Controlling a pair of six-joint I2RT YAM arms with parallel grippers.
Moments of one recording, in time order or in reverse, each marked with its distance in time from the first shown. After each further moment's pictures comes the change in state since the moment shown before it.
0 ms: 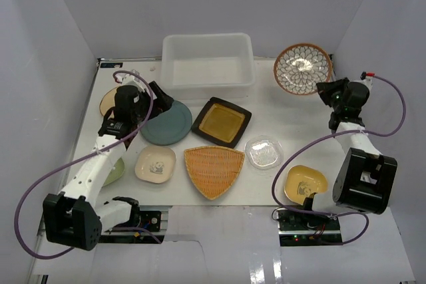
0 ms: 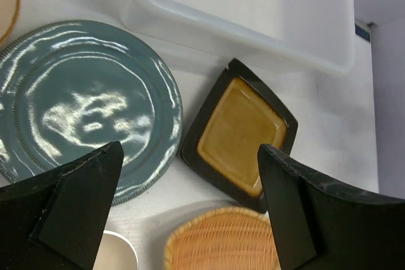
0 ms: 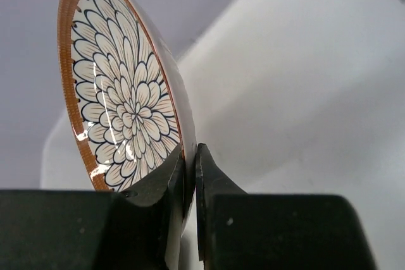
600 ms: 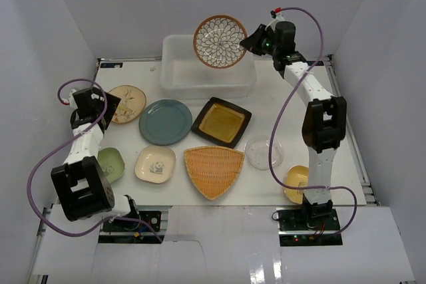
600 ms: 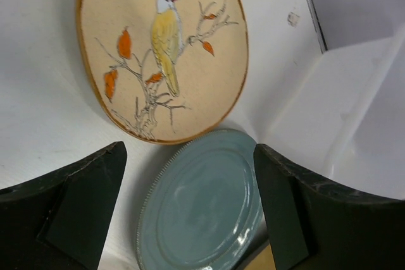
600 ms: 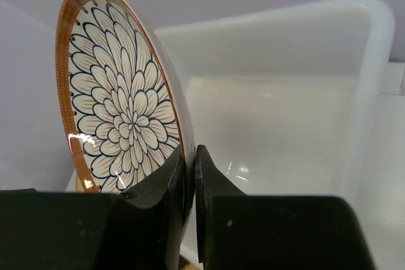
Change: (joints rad) left arm 0.565 0.271 0.015 0.092 0.060 -0.250; right arm 0.482 0.640 1.087 -0.304 -0.205 -0.209
